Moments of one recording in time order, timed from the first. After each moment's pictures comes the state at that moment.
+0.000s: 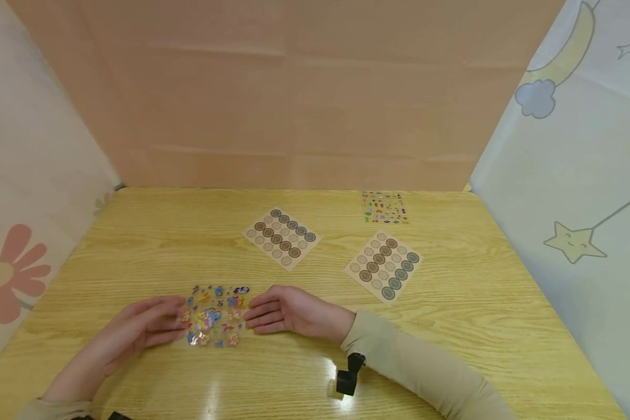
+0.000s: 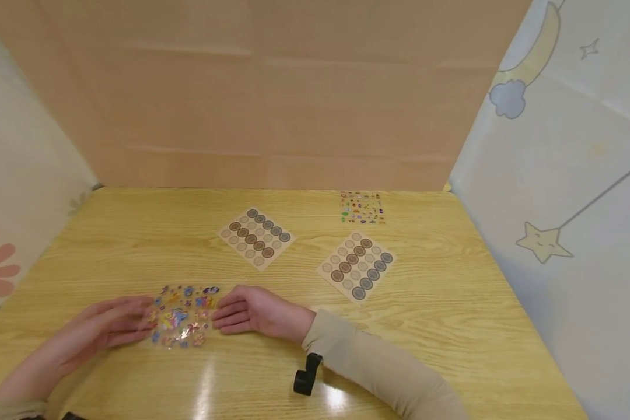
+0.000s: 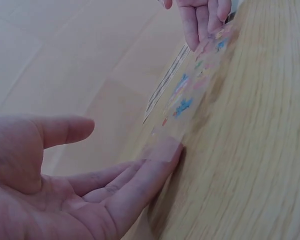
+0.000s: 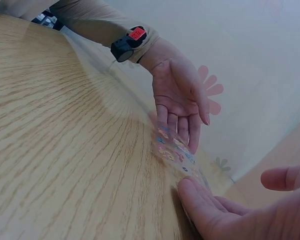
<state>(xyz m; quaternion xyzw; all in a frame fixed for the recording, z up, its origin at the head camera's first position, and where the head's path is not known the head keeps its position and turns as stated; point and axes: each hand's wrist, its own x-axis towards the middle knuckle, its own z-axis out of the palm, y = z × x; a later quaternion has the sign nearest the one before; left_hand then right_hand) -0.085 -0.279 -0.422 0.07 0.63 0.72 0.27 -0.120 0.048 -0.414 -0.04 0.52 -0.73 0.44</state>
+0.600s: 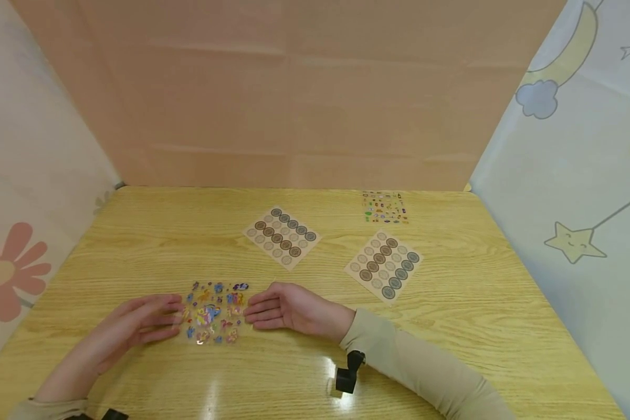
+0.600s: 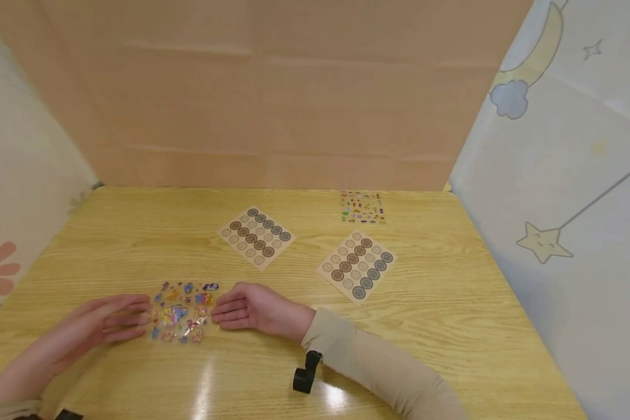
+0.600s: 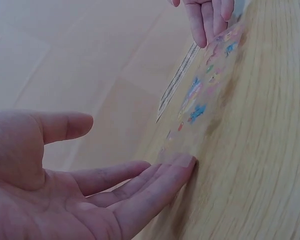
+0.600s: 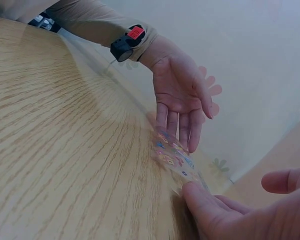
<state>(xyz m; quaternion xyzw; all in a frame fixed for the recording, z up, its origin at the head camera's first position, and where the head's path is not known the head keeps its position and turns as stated) -0.084 -0.281 -0.411 0.06 0.68 0.69 0.25 -0.122 0.046 -0.410 -0.03 0.52 -0.74 0.43</state>
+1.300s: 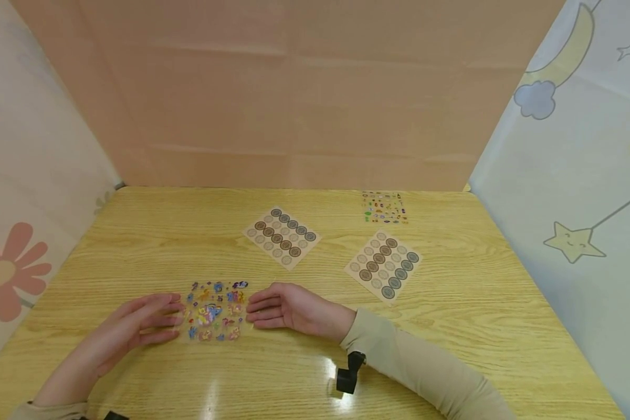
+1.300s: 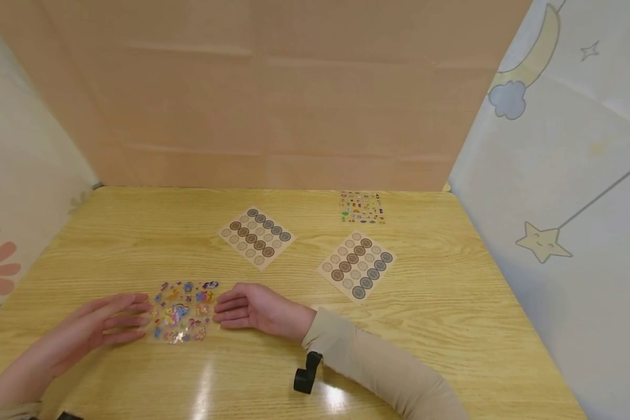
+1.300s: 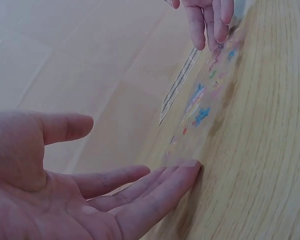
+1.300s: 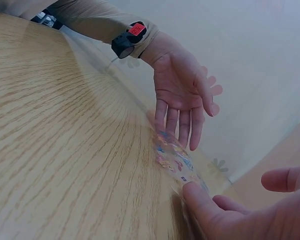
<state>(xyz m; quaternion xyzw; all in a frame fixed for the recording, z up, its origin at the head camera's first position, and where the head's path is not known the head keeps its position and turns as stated) -0.080 -0.280 -0.409 0.07 0.67 0.70 0.24 -0.121 0.046 -0.409 -0.01 0.52 -0.74 0.42</state>
